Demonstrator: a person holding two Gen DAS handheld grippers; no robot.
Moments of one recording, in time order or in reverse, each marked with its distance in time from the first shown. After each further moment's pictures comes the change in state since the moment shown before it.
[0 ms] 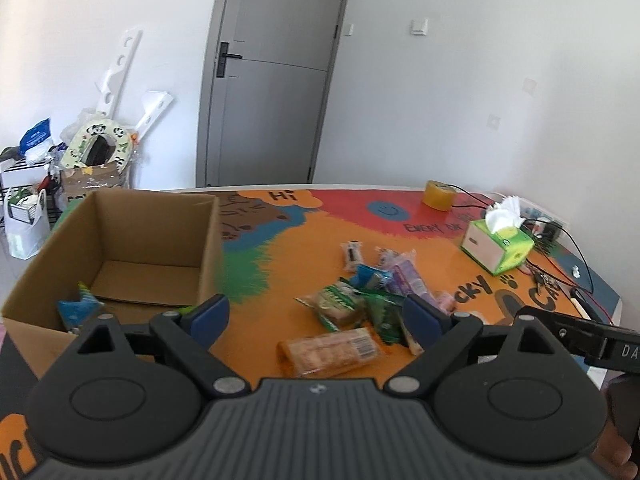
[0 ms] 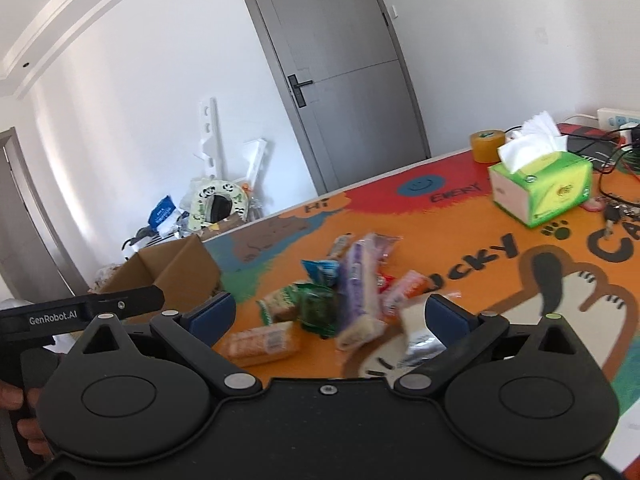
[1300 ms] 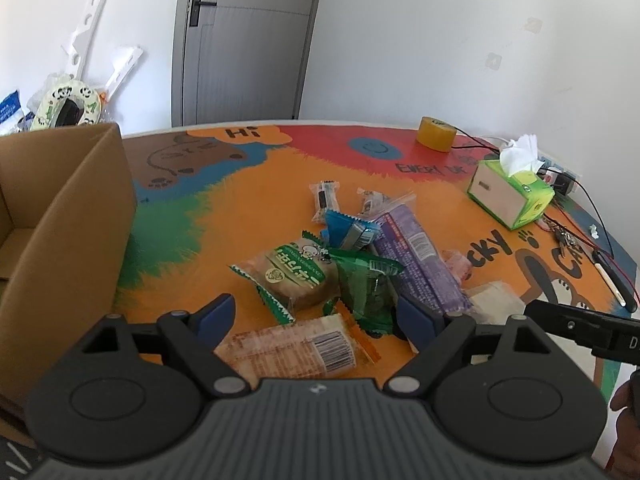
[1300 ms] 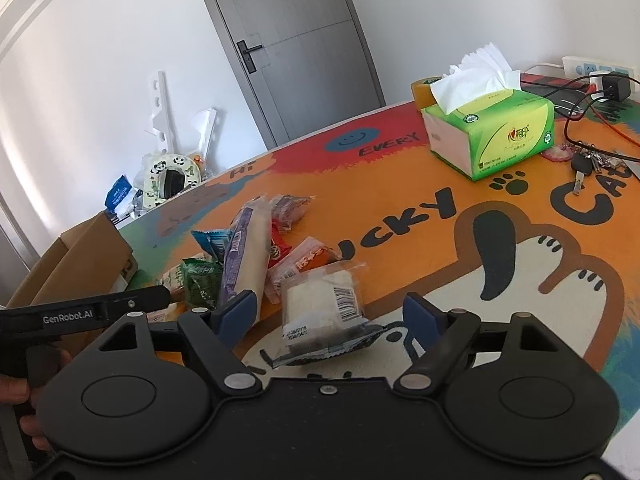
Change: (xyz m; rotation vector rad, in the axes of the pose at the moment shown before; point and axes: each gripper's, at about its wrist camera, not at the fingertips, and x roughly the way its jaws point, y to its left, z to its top) left arm 0.113 -0.027 -0.018 0.019 0.156 -0.027; right arm 0.052 -0.072 -0.009 0.059 0.113 -0.092
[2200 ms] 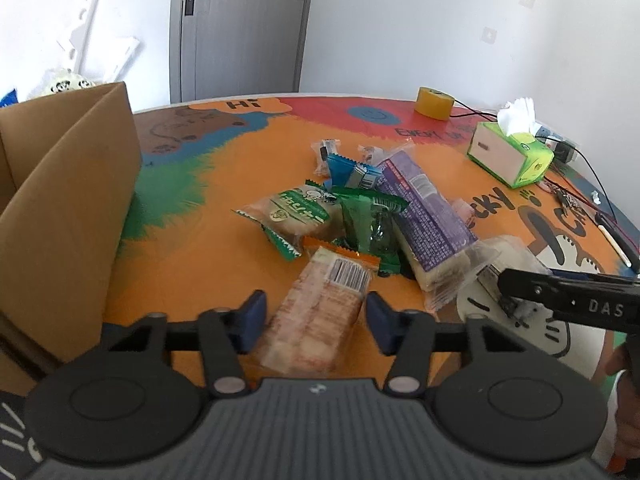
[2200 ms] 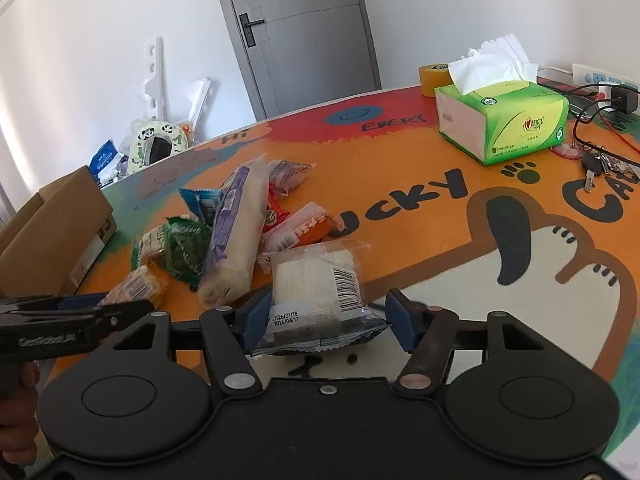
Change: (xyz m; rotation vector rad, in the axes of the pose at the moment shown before) left arm -0.005 -0.001 -0.033 0.044 0.038 0.013; right arm 0.014 0.019 -0.017 -0.094 0.059 -0.064
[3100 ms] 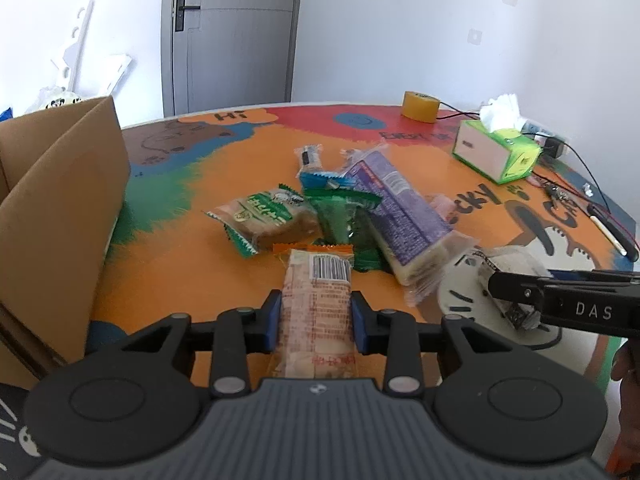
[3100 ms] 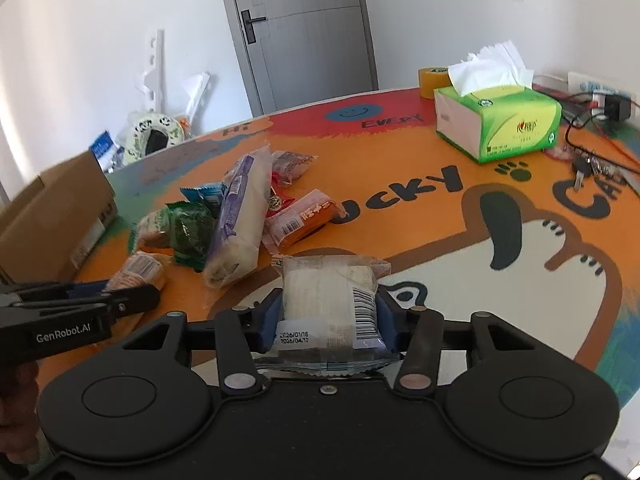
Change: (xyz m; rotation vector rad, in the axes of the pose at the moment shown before) left arm -0.006 -0.014 -0.007 0.038 -0.043 -0.005; right arm -0.006 0.006 -0.006 -0.015 -0.010 -0.026
